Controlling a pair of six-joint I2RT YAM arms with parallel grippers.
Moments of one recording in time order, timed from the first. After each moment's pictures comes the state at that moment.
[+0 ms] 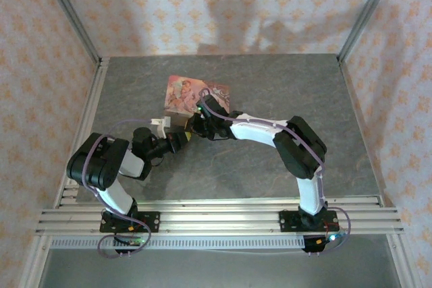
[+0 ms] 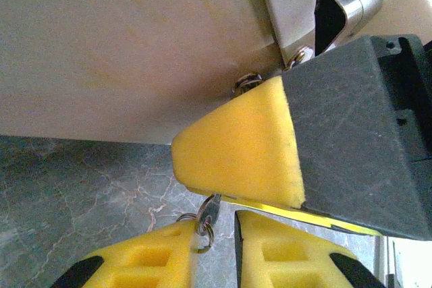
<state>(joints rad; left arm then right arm) -0.16 1.67 0.25 1.12 0.68 -0.67 0.83 1.97 1.34 -0.14 -0.24 1.05</state>
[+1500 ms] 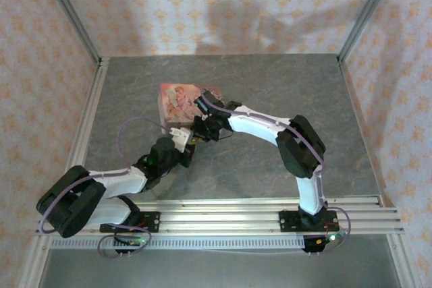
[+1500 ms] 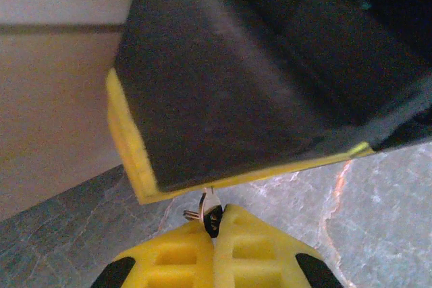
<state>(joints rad) -0.62 1.27 0.26 0.52 -0.05 -0.14 0.82 1.99 1.51 -0.58 -0.34 1.00</state>
